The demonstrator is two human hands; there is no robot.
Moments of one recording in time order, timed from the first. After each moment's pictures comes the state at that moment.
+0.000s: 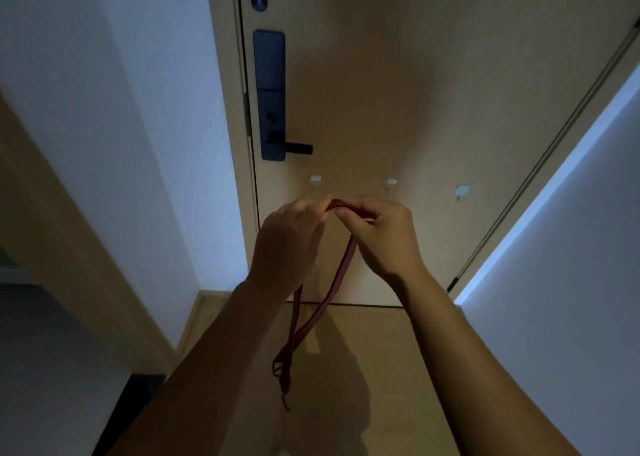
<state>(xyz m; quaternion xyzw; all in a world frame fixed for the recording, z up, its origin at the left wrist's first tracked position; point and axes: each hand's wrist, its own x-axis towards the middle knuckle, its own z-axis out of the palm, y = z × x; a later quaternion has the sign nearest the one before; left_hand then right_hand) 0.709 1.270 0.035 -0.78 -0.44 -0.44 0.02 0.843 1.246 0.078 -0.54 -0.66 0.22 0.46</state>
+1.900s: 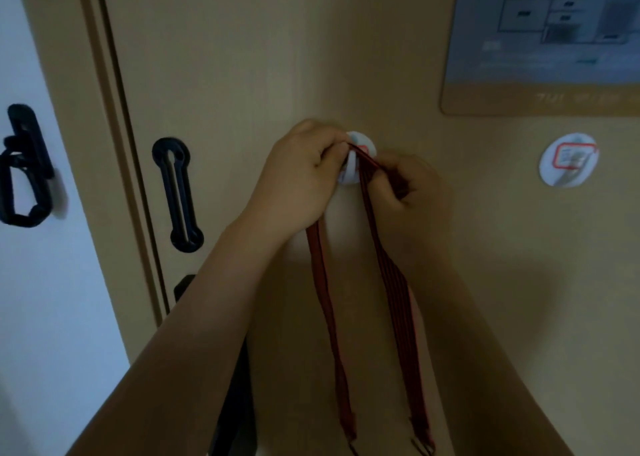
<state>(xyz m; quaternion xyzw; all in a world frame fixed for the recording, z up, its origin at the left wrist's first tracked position) 0.769 1.777 0.303 -0.76 -0.37 -0.53 0.04 0.895 1.774 0.265 -0.37 -0.63 -0.05 0.69</state>
